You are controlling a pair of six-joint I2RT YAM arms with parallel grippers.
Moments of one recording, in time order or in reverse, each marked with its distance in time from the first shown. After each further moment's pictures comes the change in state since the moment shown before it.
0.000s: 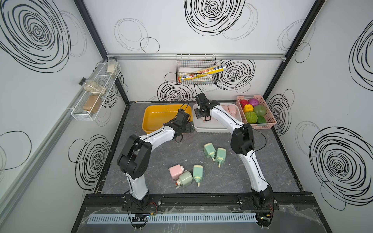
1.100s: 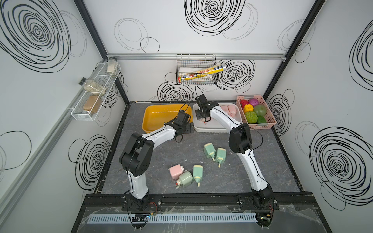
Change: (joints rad) left arm 0.004 0.038 0.016 -0.016 0.025 0.012; right arm -0.020 0.074 0.043 0.003 -0.026 0.084
